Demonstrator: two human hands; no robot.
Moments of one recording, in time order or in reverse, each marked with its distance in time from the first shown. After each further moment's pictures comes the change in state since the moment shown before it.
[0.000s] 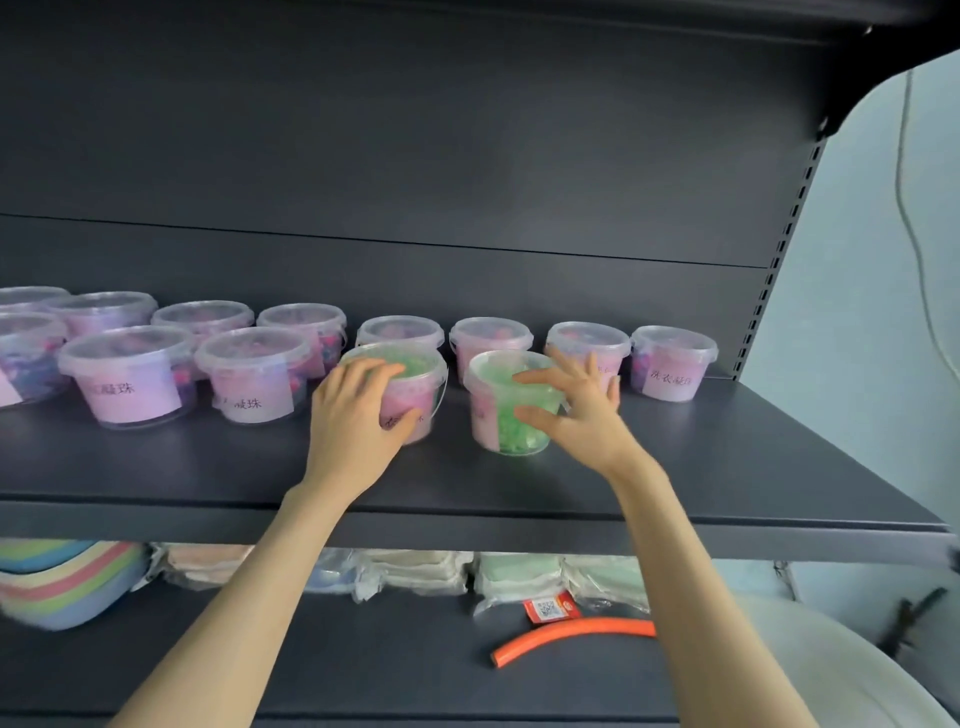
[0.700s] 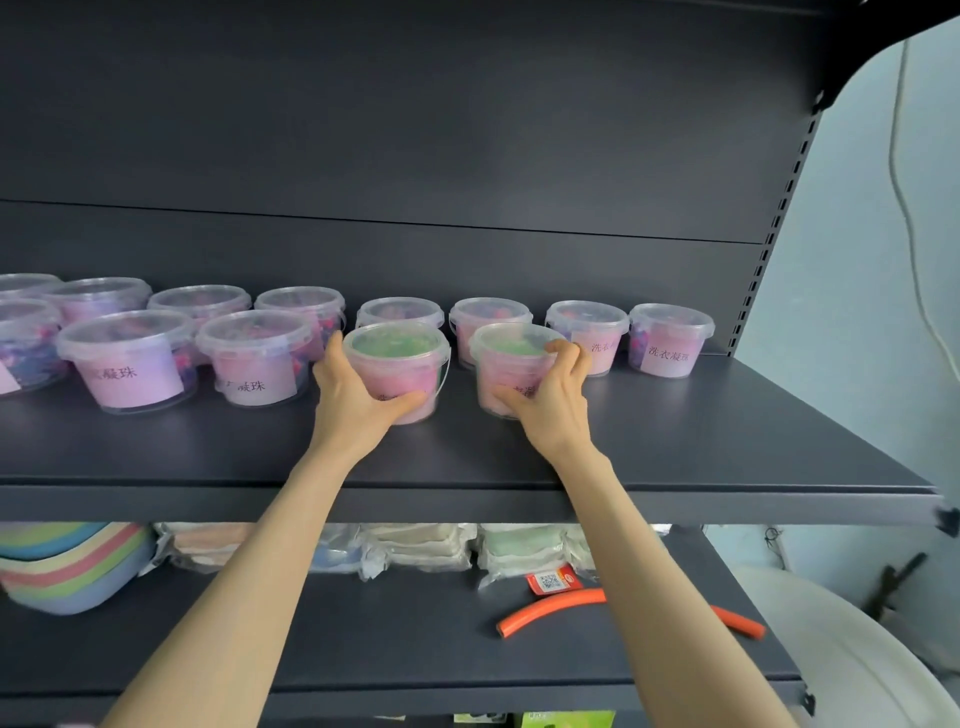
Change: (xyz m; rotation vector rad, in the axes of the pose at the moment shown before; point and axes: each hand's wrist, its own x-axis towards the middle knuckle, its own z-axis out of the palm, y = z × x) left_hand 0.001 -0.008 0.002 -0.485 -0.162 -0.492; right_hand 0.001 -0.004 0.050 0.034 0.216 0.173
